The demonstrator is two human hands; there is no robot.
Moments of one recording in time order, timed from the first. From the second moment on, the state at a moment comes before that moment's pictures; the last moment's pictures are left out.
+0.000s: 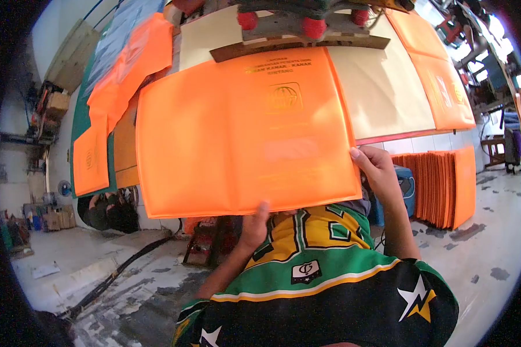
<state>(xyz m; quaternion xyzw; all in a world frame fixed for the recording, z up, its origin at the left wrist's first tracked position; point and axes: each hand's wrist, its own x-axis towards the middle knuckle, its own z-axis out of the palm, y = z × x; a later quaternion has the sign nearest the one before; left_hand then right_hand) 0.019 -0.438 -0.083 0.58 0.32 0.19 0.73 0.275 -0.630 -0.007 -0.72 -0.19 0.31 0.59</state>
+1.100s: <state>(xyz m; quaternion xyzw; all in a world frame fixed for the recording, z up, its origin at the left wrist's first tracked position) 0.064 -0.354 0.019 0.96 0.18 0.09 0.18 0.305 -0.535 0.021 -0.82 -0.54 -0.01 0.17</state>
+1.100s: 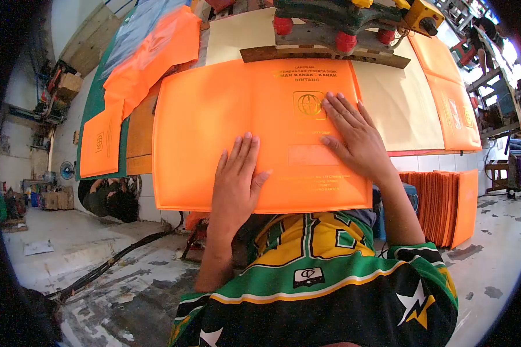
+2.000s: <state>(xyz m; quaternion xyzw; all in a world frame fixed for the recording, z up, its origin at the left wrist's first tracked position) 0.183 -0.303 0.010 1.00 0.03 0.02 0.06 0.313 -0.537 0.014 -0.81 -0.54 -0.02 0.23</state>
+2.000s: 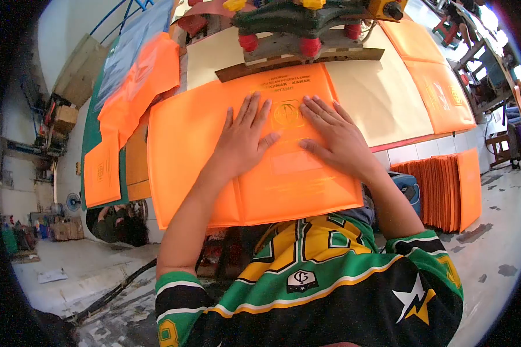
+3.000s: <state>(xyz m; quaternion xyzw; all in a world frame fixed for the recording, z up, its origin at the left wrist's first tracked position) 0.229 -0.290 -0.002 0.99 0.05 0.08 0.06 0.369 -0.489 0.000 -0.80 -0.55 -0.08 0.23</state>
